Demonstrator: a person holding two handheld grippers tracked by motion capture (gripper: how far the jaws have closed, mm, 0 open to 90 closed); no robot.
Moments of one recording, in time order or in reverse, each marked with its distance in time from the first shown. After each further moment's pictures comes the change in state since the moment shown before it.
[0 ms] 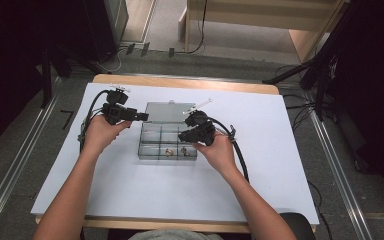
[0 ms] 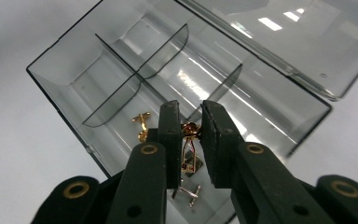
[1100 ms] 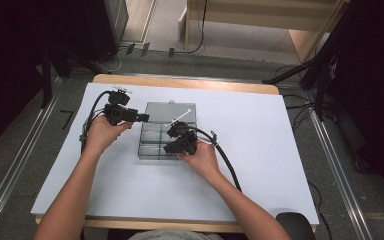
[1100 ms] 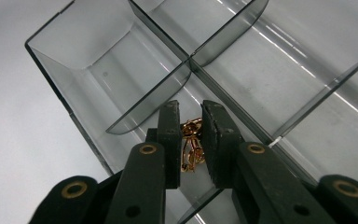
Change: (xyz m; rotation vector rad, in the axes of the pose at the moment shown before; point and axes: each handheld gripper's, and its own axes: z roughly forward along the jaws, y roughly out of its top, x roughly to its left) left arm -0.001 -0.001 0.006 0.008 0.015 0.011; right arm 0.028 -0.003 0.054 0.085 0.061 -0.042
